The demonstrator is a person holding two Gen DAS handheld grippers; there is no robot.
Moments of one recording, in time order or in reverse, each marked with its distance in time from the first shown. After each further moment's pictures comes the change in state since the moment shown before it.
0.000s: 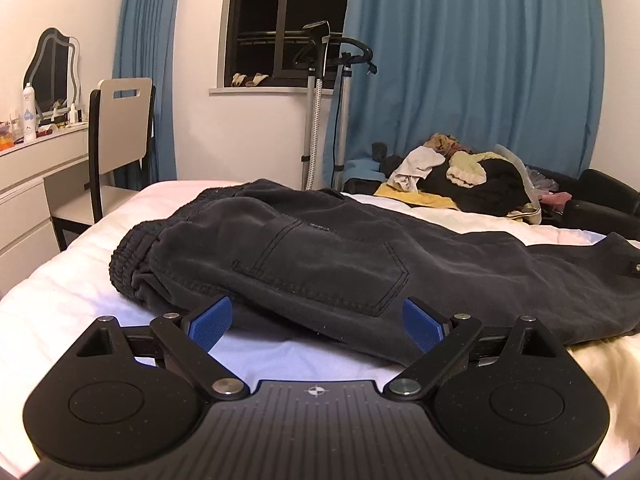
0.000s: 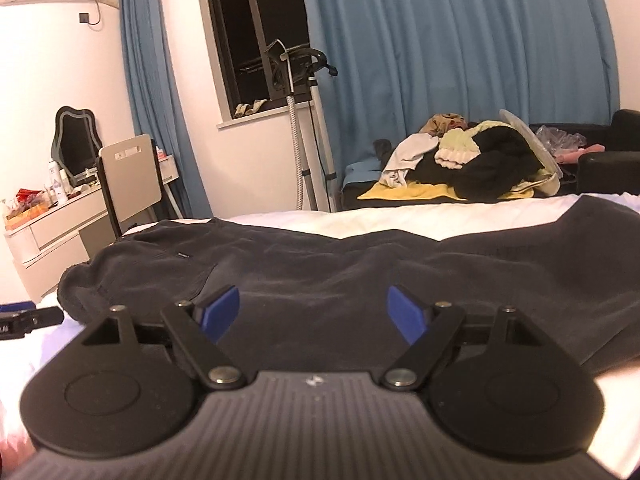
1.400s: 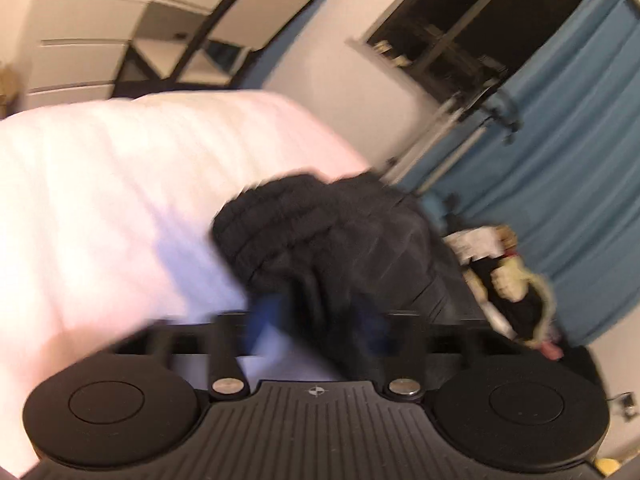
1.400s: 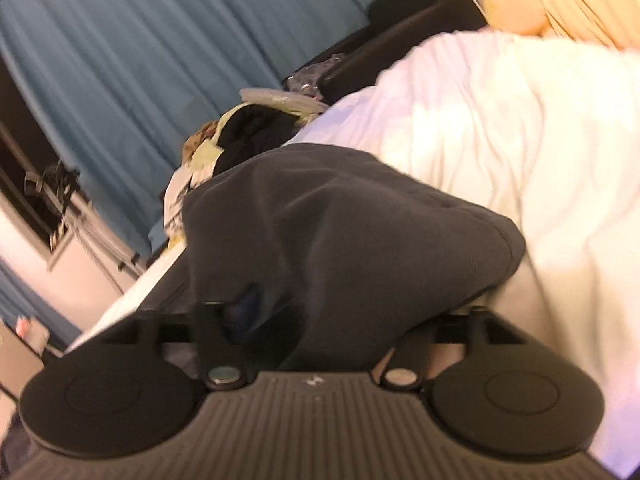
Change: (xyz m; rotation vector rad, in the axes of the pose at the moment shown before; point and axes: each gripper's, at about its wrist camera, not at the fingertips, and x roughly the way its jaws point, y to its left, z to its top) left arm 0.069 0.169 0.029 -0.657 0.129 0.030; right arm -0.028 -0.315 -0.037 0.593 -0.031 -0.395
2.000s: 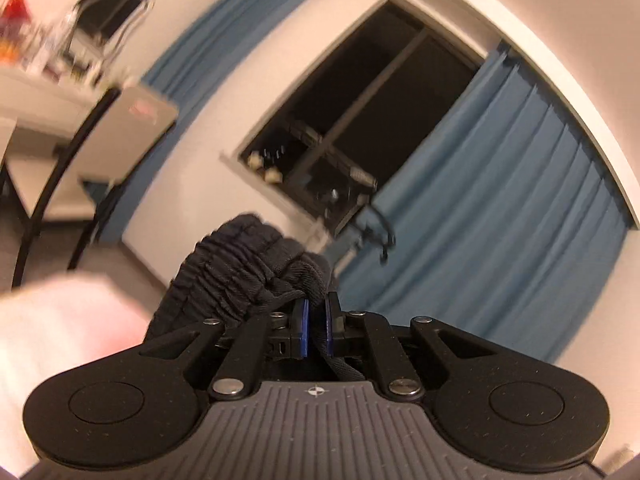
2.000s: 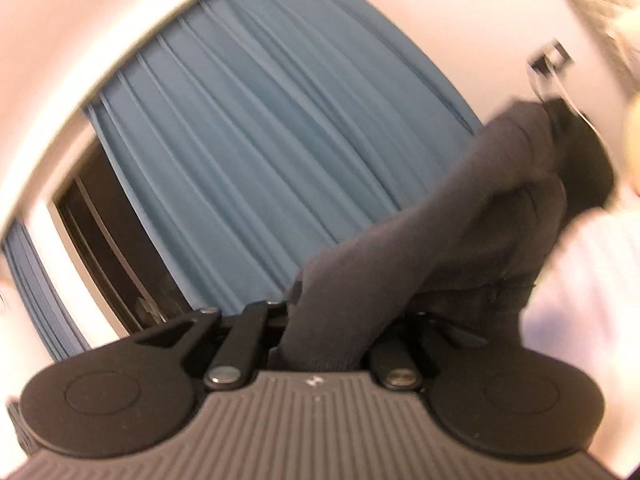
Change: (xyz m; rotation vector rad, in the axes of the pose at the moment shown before) left arm -0.082 -0.047 0.104 0.052 -0.281 -0.354; right arm -0.025 0.114 0.148 0.039 -0.341 0.315
